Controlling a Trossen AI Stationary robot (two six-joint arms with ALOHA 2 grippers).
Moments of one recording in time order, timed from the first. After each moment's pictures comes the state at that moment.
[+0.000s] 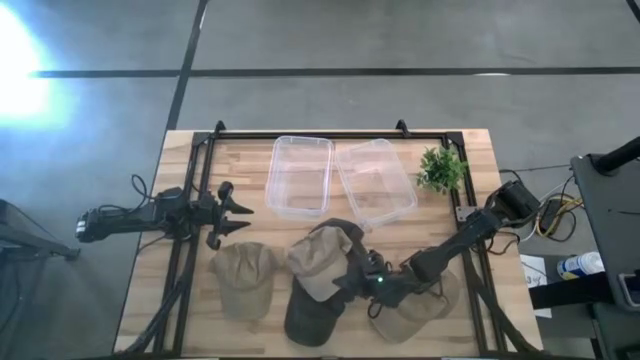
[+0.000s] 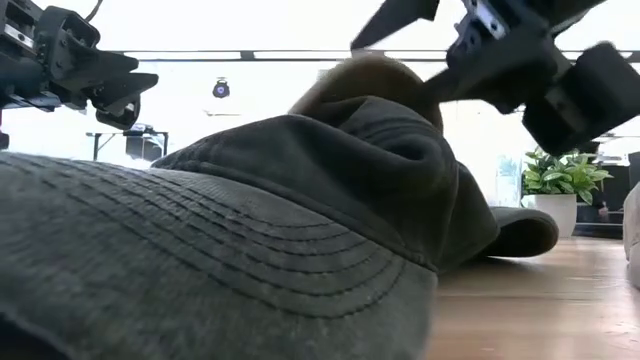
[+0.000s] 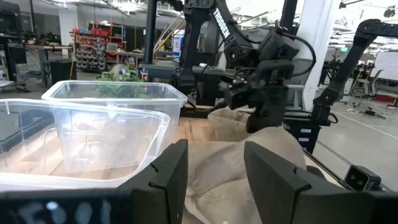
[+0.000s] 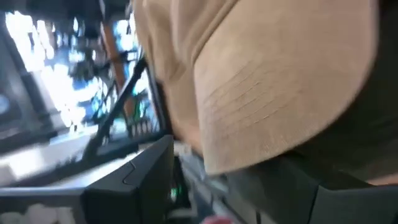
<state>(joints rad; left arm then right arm) 0.07 0.02 0.01 0.04 0.18 -0.11 0.58 1.74 0.93 0.23 0.54 2.11</state>
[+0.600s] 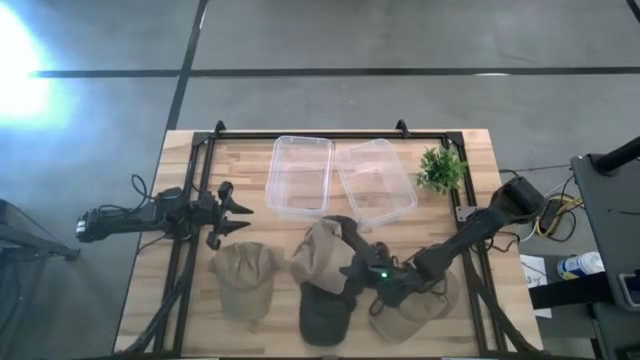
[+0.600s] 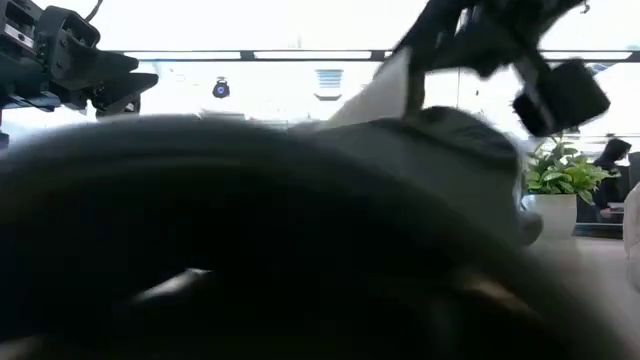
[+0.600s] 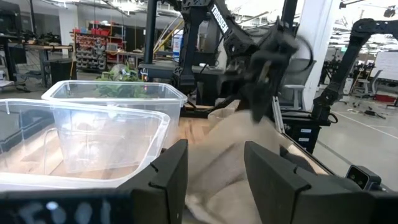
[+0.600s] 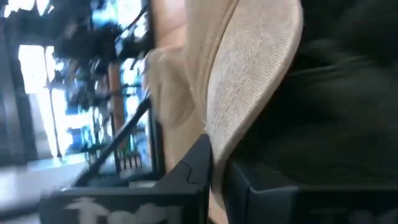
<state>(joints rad) 0.07 0.02 0.01 0.04 0.18 -0.11 0.59 1.67 0.95 0.09 0.71 1.97</state>
